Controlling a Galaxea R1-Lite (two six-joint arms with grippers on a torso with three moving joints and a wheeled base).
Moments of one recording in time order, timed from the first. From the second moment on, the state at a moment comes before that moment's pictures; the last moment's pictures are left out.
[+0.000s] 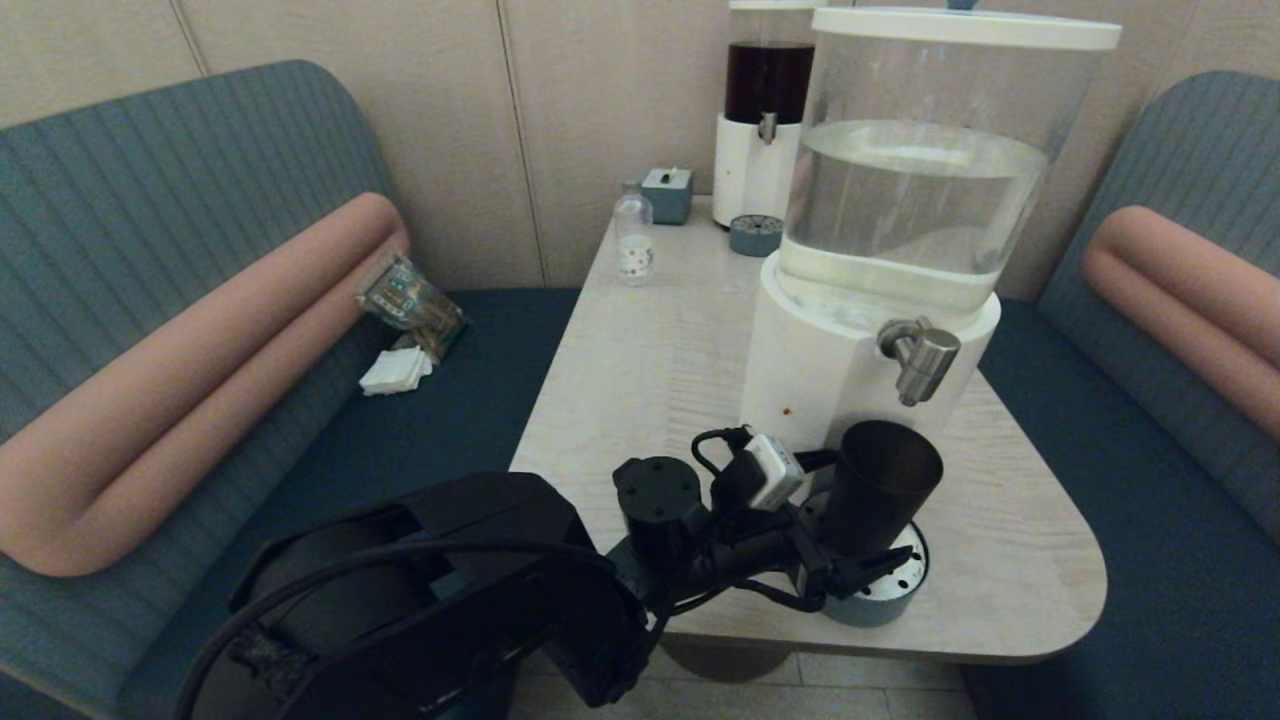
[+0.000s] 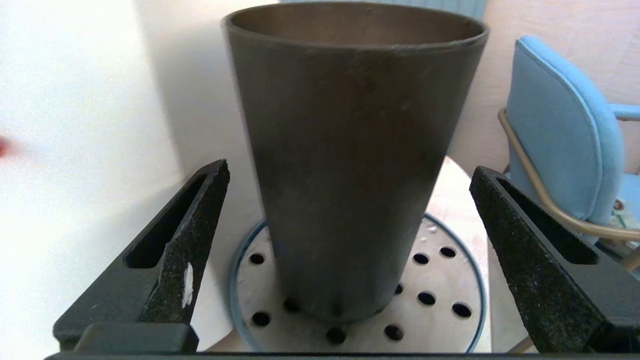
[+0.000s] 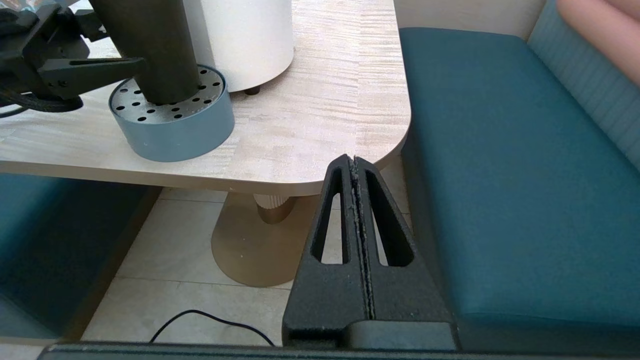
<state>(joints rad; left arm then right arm) -0.78 2.49 -1.19 -1.51 -0.52 0.06 -0.01 0.00 0.00 -0.04 -0.02 0.03</state>
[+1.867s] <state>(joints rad) -0.80 2.52 -1.27 -1.46 -0.50 0.06 -0.01 0.00 0.00 -0.04 -0.02 0.03</state>
